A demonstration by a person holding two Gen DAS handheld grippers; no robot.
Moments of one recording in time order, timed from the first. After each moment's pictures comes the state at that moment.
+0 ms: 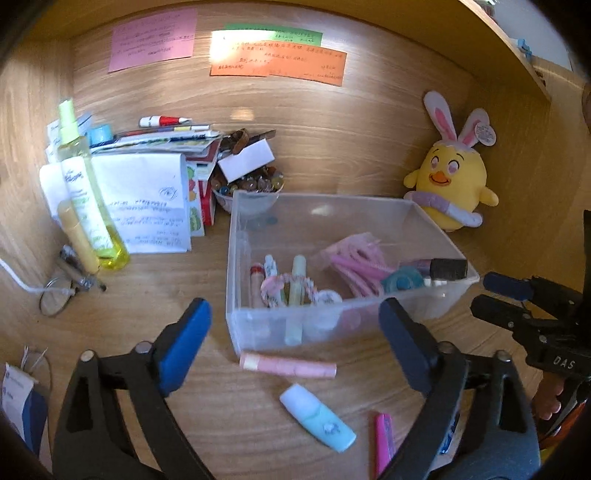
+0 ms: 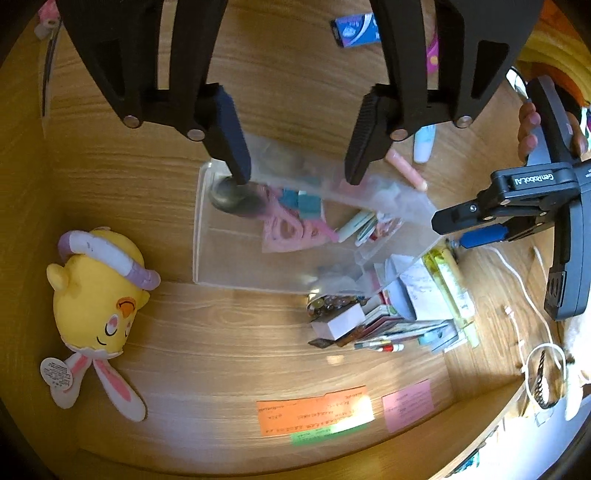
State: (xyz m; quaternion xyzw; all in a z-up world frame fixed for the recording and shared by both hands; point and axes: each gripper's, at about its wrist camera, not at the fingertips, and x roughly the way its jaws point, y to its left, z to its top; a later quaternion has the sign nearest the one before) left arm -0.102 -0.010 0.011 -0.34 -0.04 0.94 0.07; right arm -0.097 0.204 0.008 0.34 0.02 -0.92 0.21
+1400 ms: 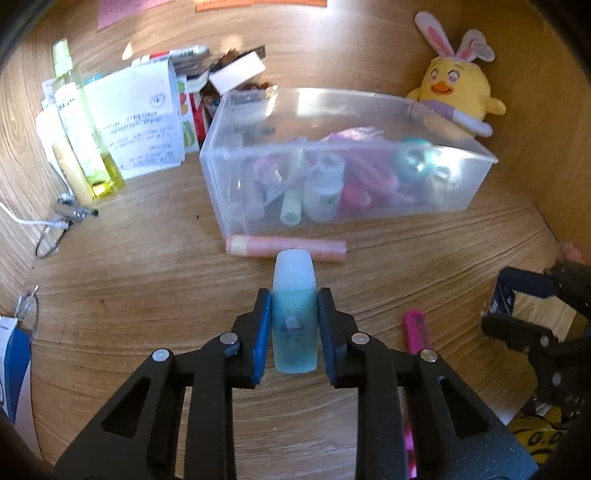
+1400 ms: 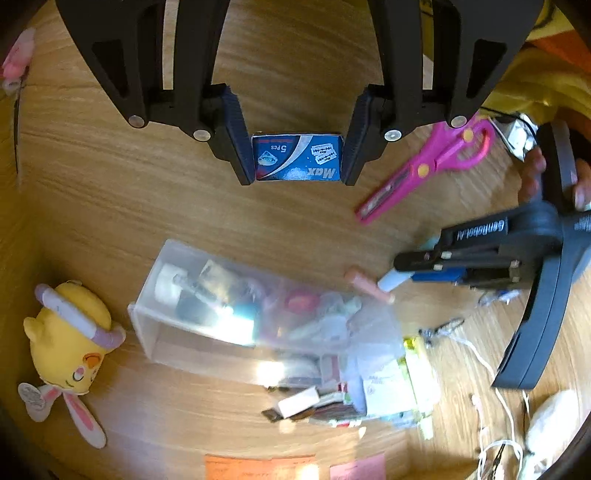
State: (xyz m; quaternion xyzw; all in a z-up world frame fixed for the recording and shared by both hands) left arm -0.068 0.009 -0.054 -0.41 0.02 0.91 0.06; right arm -0.037 0.180 -0.054 0.39 0.08 -0.89 0.24
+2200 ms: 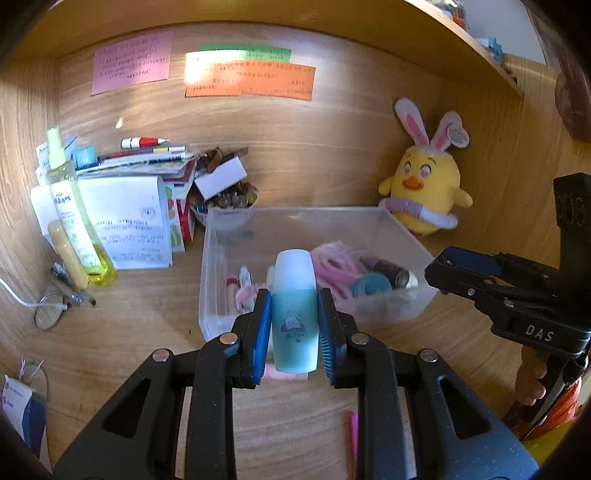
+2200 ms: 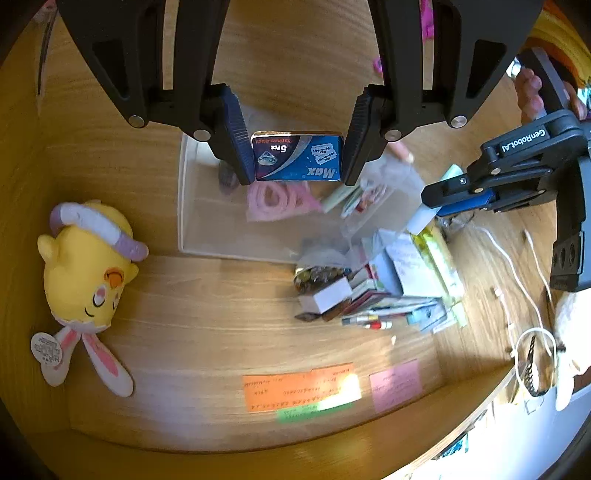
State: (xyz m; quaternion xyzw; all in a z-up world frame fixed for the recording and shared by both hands) left arm -0.093 0.006 0.027 -0.31 -0.03 0.94 0.11; right arm -0.108 0.198 0.027 0.30 0.00 -0.93 0.22
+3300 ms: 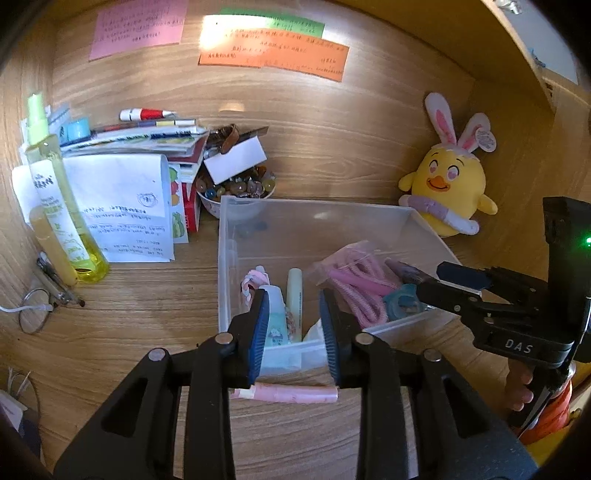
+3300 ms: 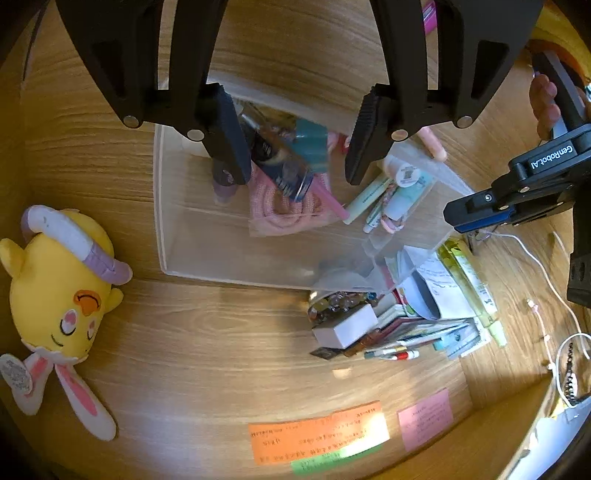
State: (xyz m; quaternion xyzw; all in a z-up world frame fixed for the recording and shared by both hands) left arm -0.136 -0.019 0.012 -0.35 -0.05 0.93 0.11; right arm -0.157 0.184 -0.001 0.36 0.01 -0.91 0.21
